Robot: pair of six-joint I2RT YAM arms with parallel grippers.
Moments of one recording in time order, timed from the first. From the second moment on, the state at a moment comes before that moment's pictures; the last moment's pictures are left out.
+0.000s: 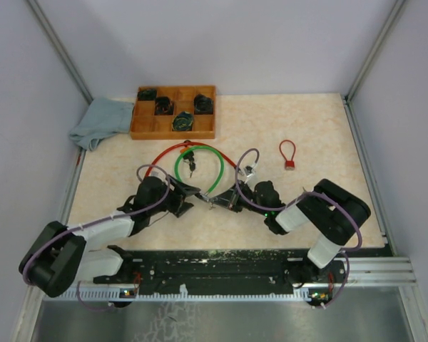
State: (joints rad) left arm -0.57 1.18 0.31 0.30 0.14 -1.44; right arm 0.74 1.65 0.33 1.10 -0.31 1.17
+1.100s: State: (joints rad) left arm -0.55 1.35 0.30 0.57 0.26 -1.45; right arm 0.74 1.48 0.42 0.83 -0.38 0.87
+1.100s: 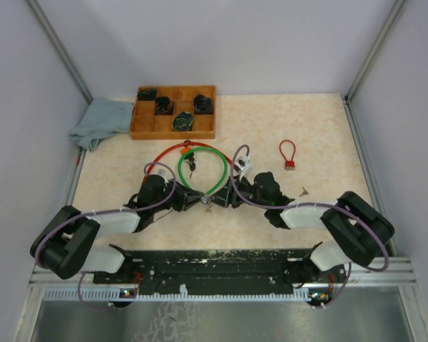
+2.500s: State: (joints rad) left arm -0.55 1.24 0.50 0.07 0.23 -1.32; right arm 1.12 1.39 0.41 0.66 -0.01 -0.77
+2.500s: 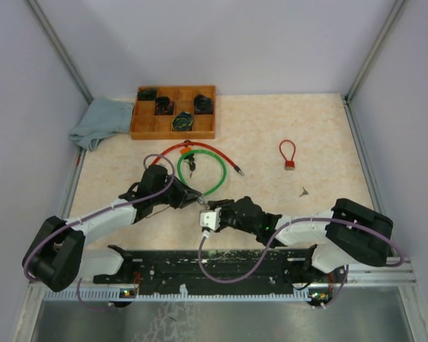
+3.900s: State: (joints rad) left arm -0.54 1.15 0.31 0.38 0.23 -1.42; right arm 1.04 1.45 0.40 0.84 0.08 0.85
